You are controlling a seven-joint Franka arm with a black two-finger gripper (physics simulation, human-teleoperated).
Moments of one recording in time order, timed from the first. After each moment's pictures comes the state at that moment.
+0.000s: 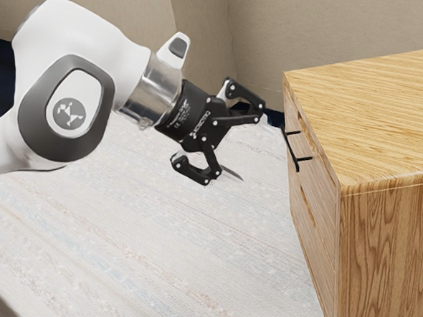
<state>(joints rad) -0.20 -0.28 0.03 -1.97 -0.50 2.32 -0.99</state>
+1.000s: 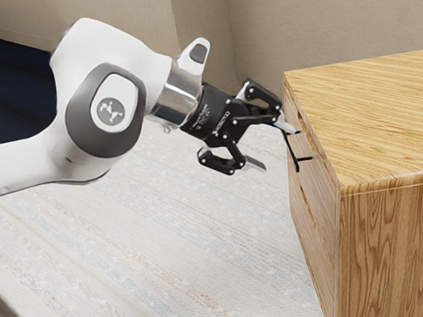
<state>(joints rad) -0.22 -0.15 0.06 -1.92 -0.66 2.43 -0.69</state>
